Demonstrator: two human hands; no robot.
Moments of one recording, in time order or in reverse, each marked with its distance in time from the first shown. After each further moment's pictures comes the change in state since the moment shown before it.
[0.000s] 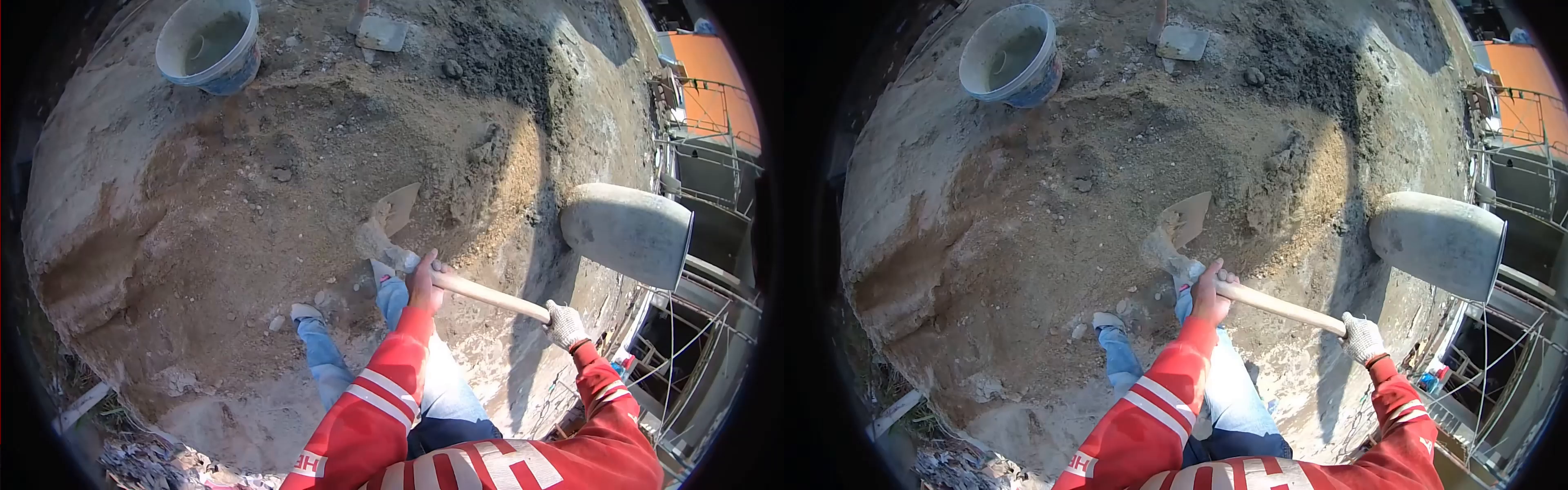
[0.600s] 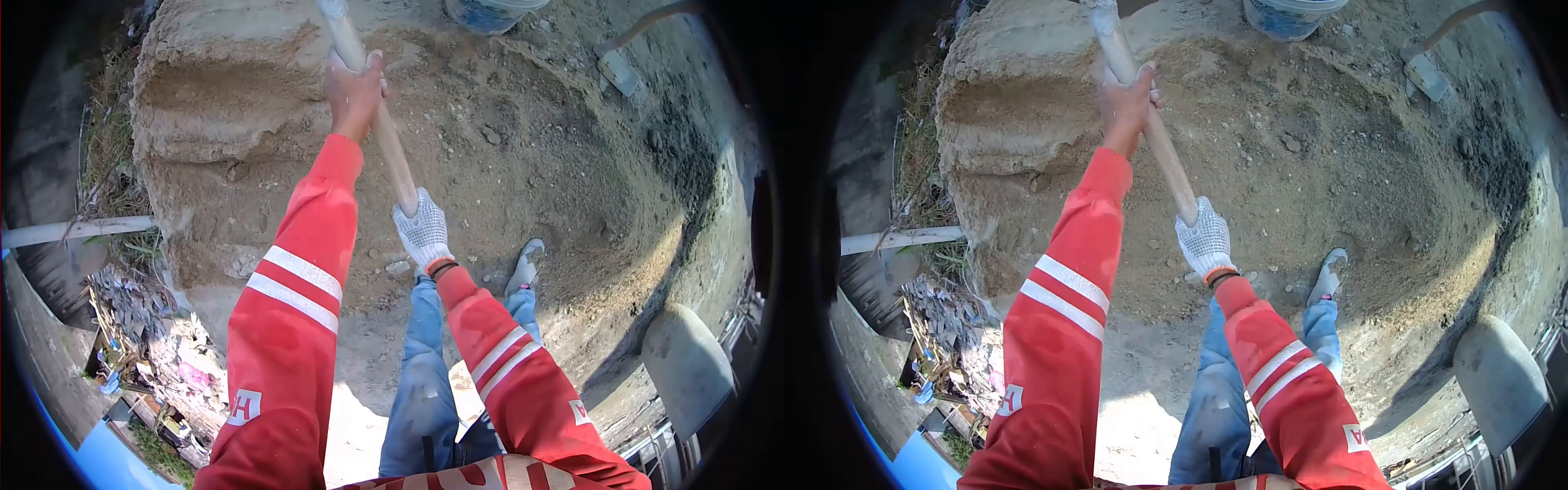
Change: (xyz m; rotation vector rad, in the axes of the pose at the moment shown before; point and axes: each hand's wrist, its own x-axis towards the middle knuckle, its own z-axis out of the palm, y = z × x) left_hand -0.190 0.507 -0.012 0.929 0.316 1.461; right_hand 0.103 -0.668 0.006 0.821 0.276 -0.700
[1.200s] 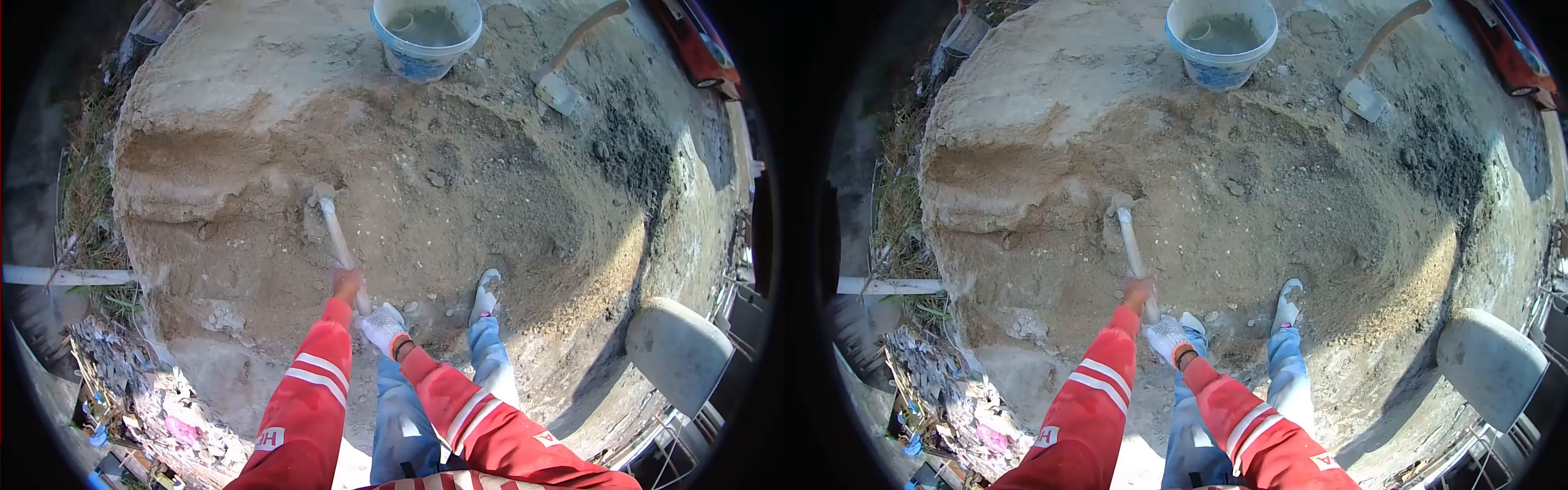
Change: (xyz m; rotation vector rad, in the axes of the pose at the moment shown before) left_hand -0.180 -0.239 -0.013 0.318 -0.042 -0.825; right_hand -0.087 0.012 -0.036 0.403 -0.637 0.560
